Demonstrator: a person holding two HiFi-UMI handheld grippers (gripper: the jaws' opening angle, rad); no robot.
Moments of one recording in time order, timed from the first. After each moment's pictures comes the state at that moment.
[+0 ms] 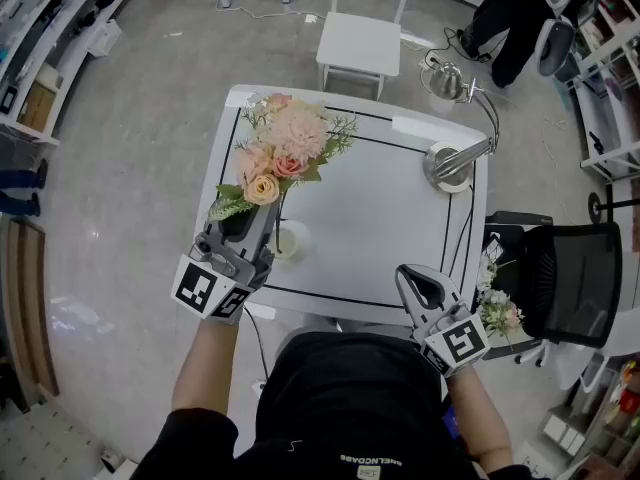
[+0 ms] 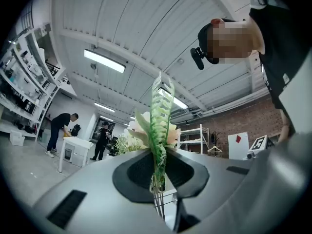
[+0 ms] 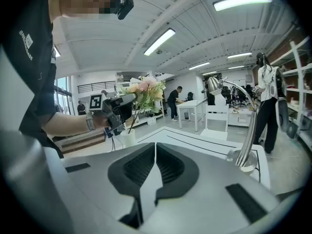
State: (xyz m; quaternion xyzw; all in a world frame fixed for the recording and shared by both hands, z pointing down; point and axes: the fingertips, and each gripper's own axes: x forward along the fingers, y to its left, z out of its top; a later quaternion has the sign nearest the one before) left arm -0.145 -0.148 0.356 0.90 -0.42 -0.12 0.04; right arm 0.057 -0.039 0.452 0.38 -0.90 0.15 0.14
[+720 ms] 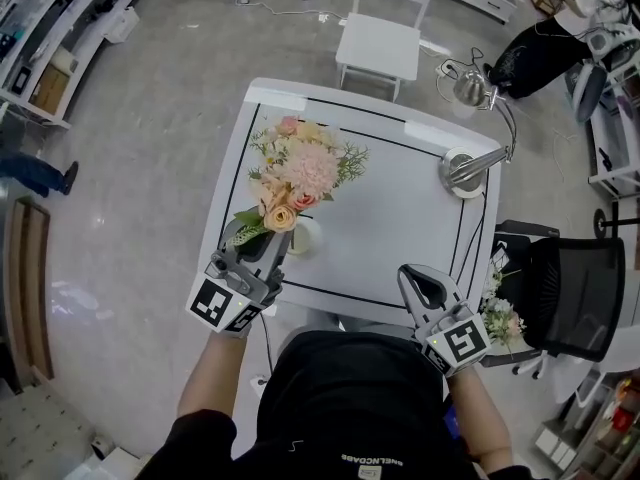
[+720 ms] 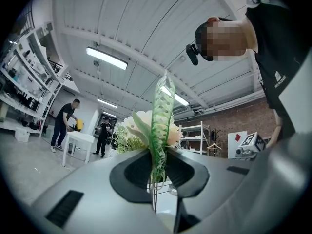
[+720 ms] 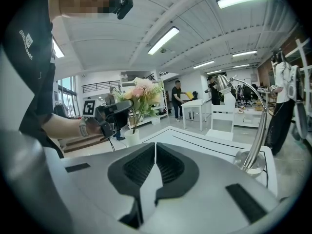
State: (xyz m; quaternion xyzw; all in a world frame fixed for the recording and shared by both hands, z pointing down) left arm -0.158 -0.101 0.384 0.90 -0.43 -0.10 0.06; right arm 0.034 -0.033 0.454 0.35 -0.91 0.14 0.14
